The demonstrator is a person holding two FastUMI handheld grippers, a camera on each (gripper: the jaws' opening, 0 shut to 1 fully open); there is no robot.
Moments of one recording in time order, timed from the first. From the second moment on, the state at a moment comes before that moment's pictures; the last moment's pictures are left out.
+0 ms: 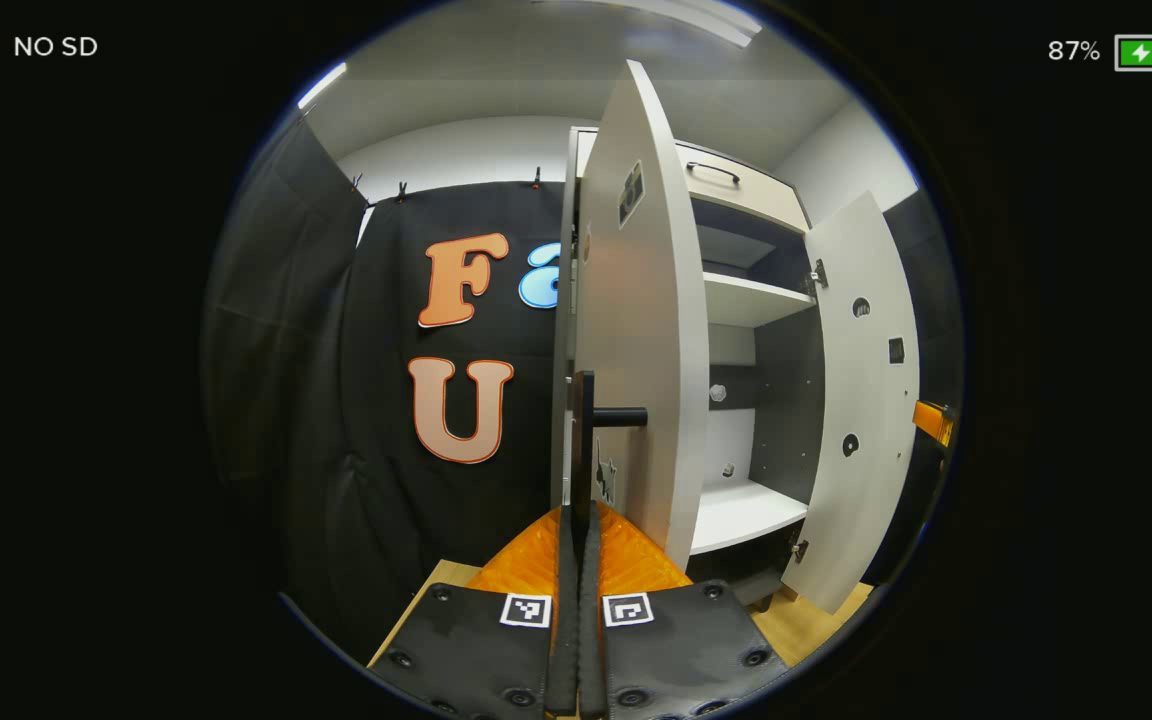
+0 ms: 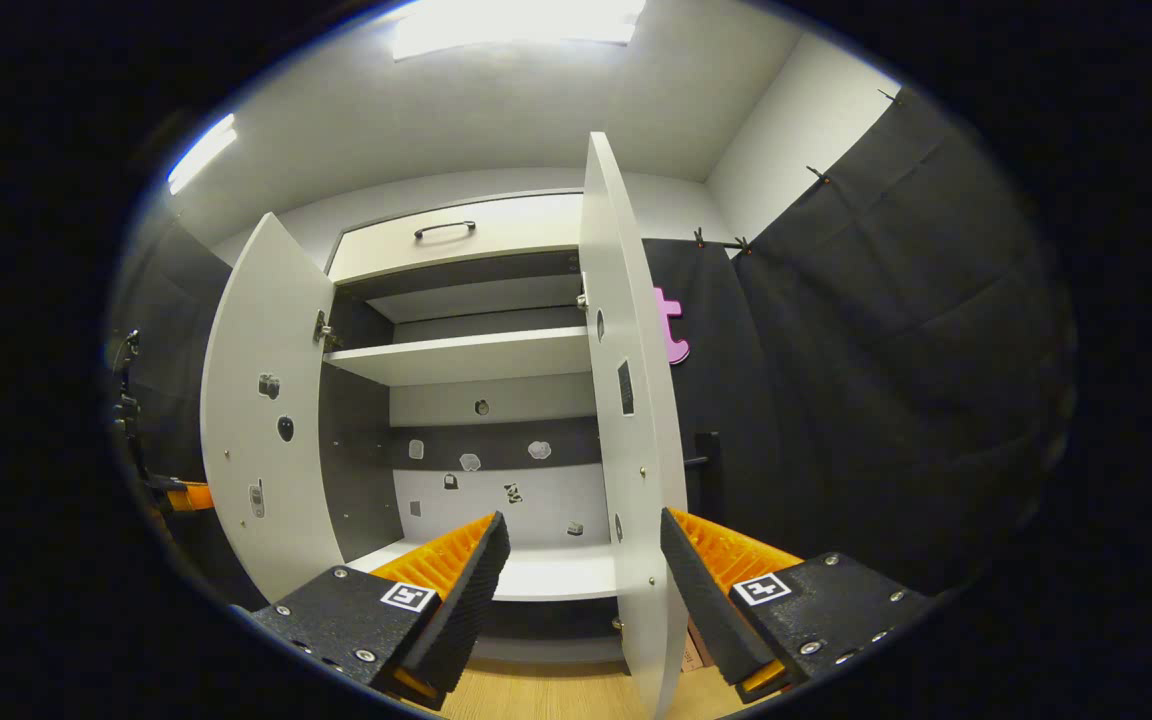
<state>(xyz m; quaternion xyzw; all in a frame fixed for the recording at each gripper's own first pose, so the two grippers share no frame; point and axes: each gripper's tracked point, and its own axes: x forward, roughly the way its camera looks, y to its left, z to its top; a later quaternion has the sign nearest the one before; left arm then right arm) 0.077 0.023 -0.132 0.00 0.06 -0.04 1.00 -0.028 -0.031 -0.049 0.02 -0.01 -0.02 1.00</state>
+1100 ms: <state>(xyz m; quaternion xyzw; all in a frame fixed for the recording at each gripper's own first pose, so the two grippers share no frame) 0.047 0.067 -0.107 0.00 0.07 0.02 1.00 -0.002 -0.023 -0.063 -0.01 0.02 -0.01 1.00</state>
